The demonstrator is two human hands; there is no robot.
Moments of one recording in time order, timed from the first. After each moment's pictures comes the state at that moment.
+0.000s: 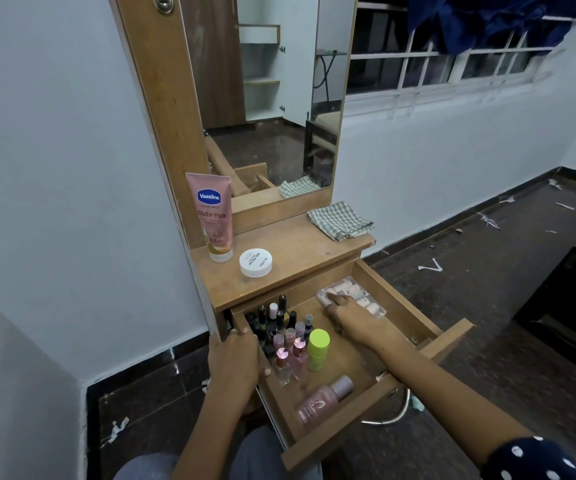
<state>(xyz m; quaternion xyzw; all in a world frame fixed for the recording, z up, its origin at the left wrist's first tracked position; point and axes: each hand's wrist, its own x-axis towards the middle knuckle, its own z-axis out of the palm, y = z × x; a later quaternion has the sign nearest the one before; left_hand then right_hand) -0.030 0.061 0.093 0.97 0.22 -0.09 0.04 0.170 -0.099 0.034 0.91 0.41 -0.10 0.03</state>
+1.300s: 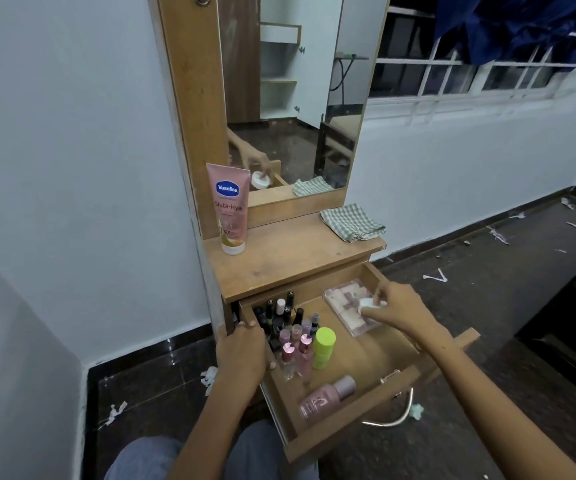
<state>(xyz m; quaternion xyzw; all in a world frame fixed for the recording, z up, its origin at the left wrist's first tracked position) -0.030 0.061 0.089 0.97 0.23 -0.07 0.04 0.155 -0.147 0.112 0.95 0.22 -0.07 -0.22</state>
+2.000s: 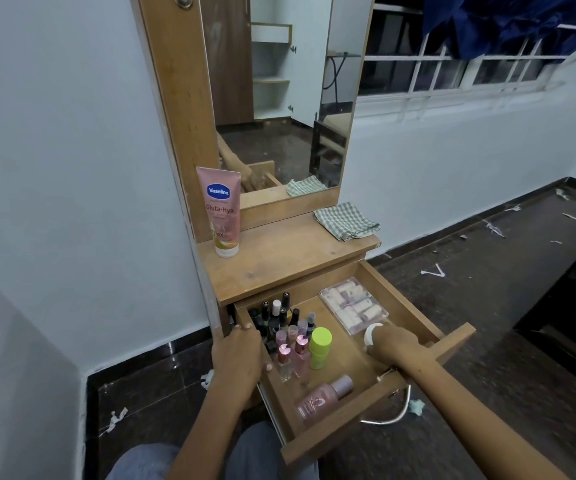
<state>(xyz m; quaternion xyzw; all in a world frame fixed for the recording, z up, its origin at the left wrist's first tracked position) -0.028 0.061 0.089 0.97 0.22 -0.09 0.03 0.133 -0.143 0.060 0.96 0.16 -0.22 0.05</state>
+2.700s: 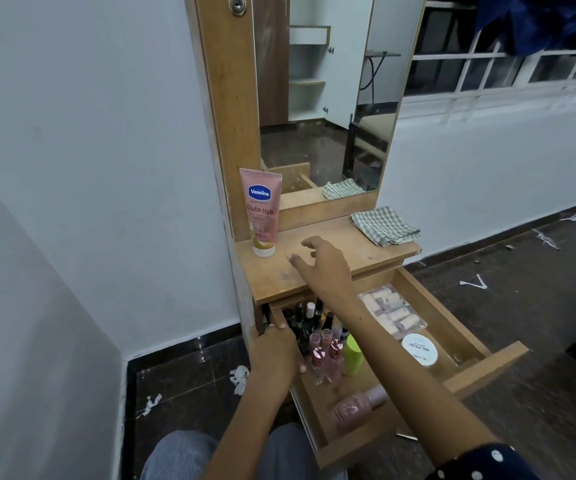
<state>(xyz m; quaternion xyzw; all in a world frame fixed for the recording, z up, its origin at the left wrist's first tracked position) -0.021 0.063 0.090 0.96 0.25 -0.12 0.04 0.107 0.027 0.133 0.87 0.30 0.03 -0.39</state>
